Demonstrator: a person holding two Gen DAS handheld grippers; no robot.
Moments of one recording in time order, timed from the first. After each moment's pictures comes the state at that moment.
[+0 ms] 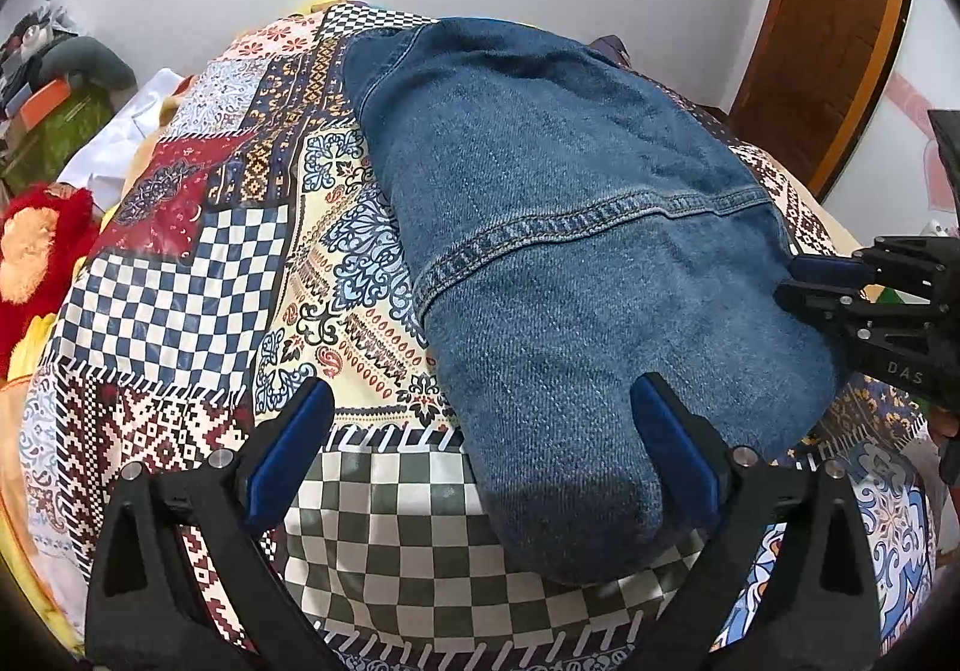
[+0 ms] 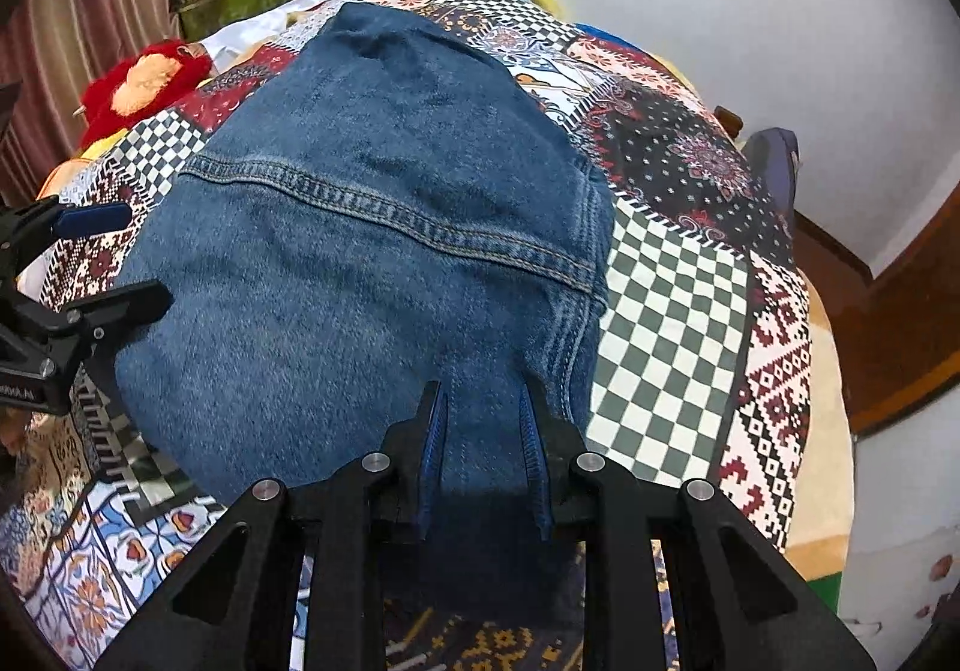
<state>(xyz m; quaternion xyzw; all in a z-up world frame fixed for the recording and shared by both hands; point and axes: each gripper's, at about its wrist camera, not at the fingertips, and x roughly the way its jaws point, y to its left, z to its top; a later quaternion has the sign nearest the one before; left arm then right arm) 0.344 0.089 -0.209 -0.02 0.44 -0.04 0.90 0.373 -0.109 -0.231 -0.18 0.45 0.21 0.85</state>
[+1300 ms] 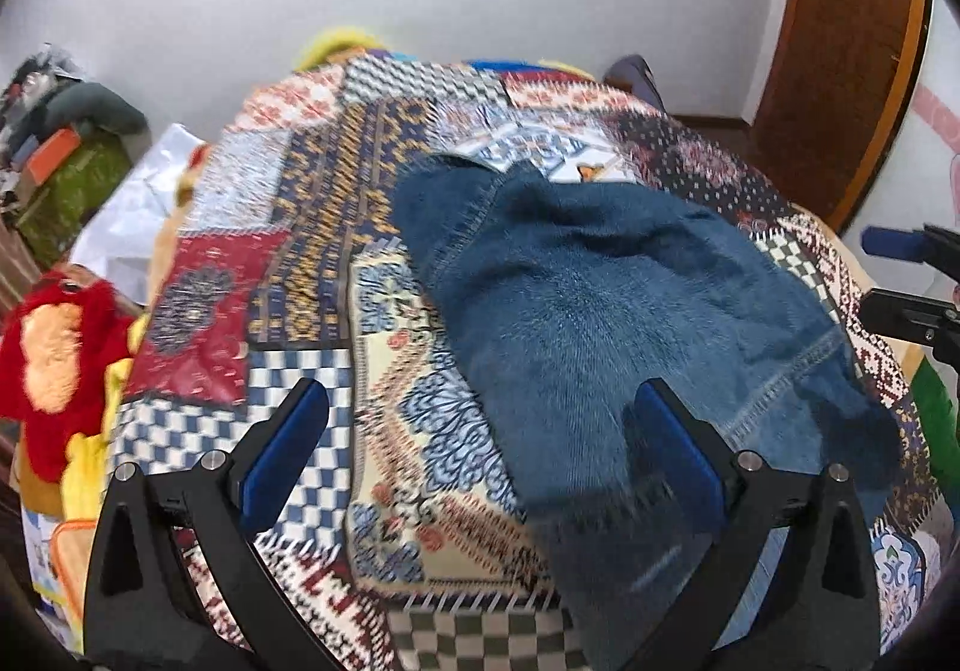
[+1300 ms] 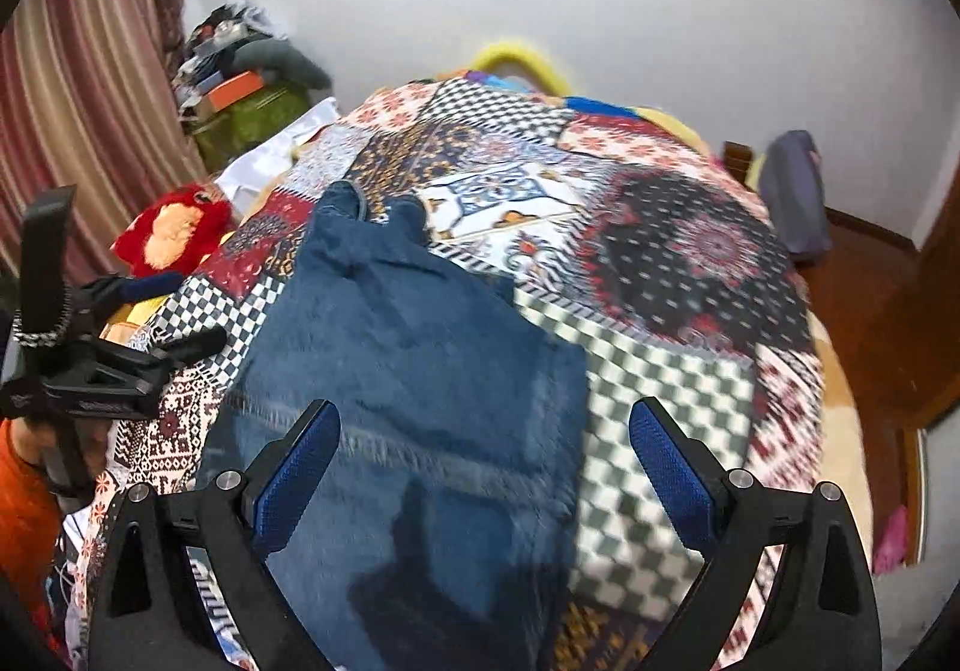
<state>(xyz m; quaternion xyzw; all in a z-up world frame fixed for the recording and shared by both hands) 0.436 0.125 -0.171 0.02 0.43 -0.02 0.90 0.443 -0.109 -0.165 -0.05 0.41 0.26 0.87</state>
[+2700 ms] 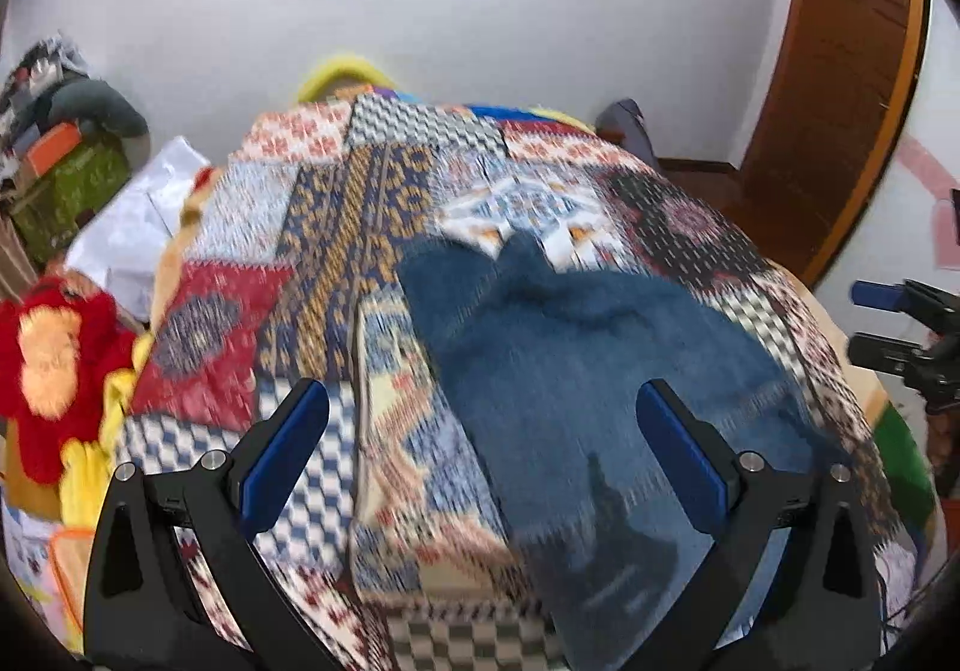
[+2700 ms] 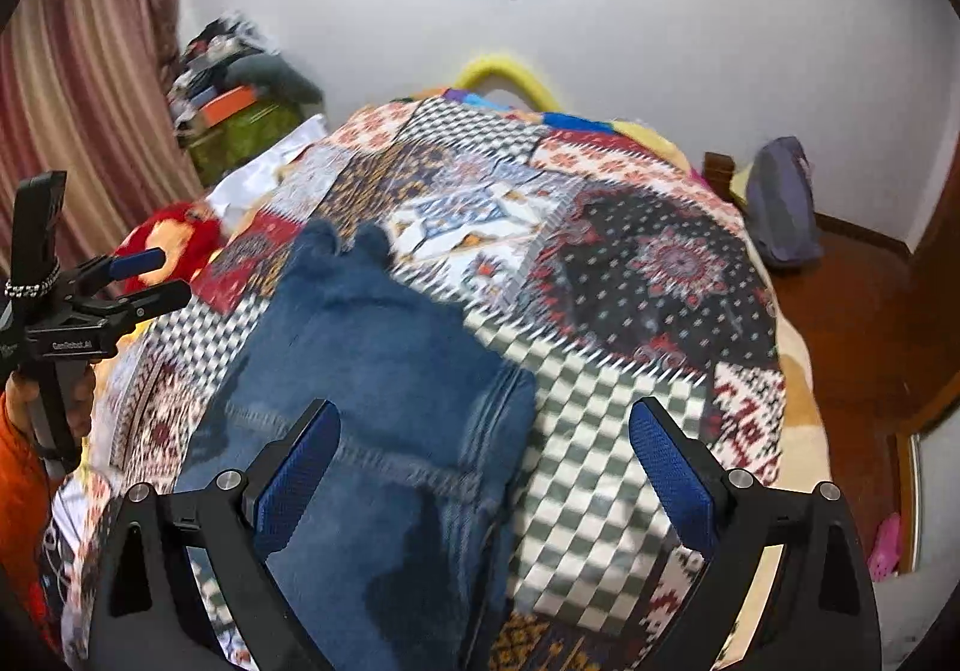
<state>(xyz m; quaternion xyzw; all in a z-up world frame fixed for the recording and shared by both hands) 0.417 0.142 -0.136 -0.03 0.39 -0.03 0.92 0.447 -0.149 -0.152 -0.04 0.40 0.26 0.88</state>
